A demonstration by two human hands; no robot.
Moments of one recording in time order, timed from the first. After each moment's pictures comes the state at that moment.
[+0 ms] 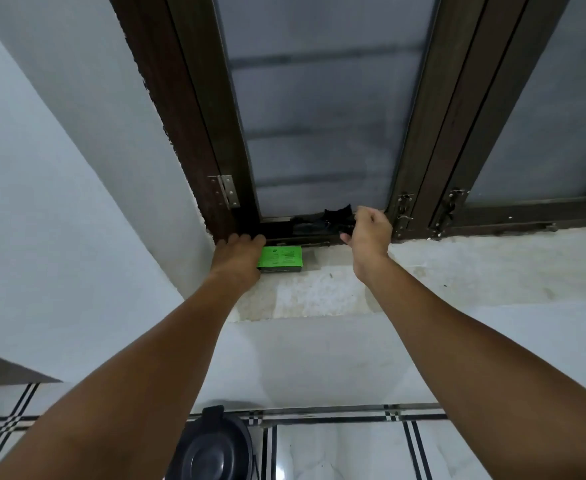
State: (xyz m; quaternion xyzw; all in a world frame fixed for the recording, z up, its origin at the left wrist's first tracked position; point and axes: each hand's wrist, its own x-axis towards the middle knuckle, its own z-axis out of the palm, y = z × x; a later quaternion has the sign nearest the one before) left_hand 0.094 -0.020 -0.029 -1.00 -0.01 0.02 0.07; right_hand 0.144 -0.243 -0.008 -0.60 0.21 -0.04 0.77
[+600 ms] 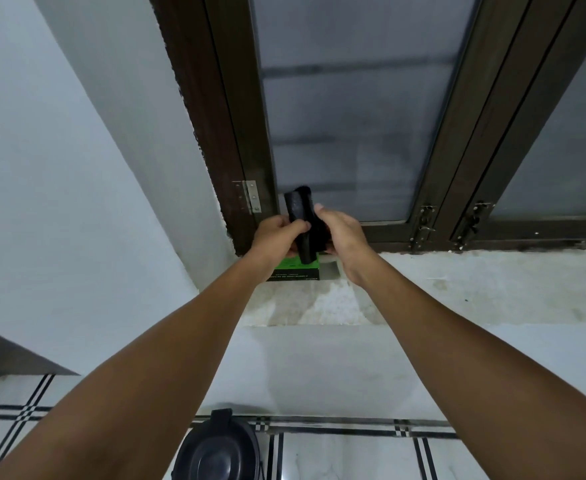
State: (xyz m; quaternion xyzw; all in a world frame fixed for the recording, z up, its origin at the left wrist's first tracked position) left_hand 0.102 -0.055 0.015 -0.74 -0.16 -0.01 -0.66; right_hand 0.130 -0.193 0.014 -0.67 0.01 0.14 0.73
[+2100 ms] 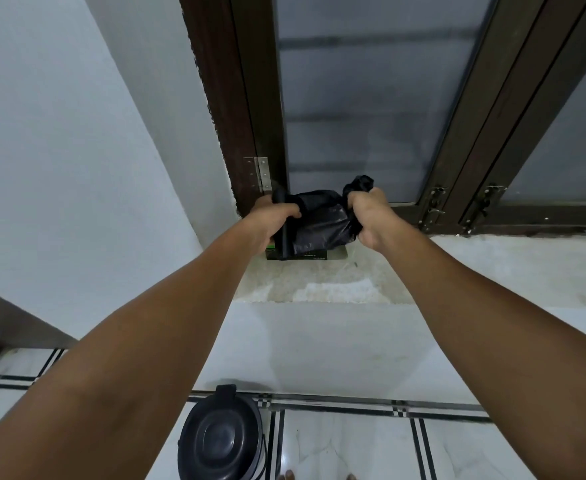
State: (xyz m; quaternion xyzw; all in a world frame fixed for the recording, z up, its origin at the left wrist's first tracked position) left_hand 0.100 -0.027 0.021 -0.73 -0.25 0.04 -0.63; right_hand 0.137 -0.201 0.038 -0.69 0.13 0.14 0.70
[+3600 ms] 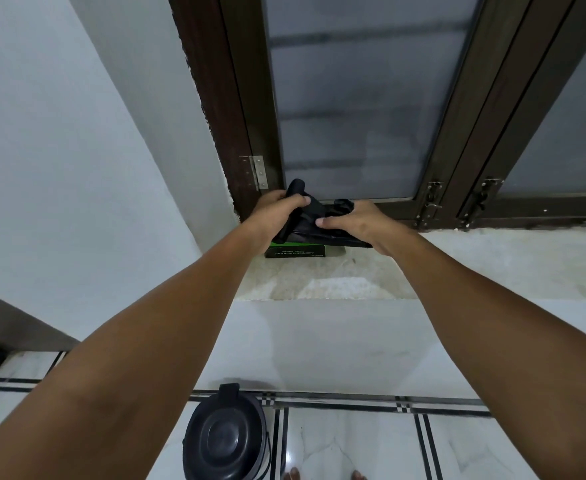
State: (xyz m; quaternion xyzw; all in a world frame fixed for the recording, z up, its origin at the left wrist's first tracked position) left_hand 0.095 -0.041 0.026 -0.75 -0.19 0.02 -0.63; right_hand 0.133 -0.221 0.018 -0.82 -0.04 0.21 0.53
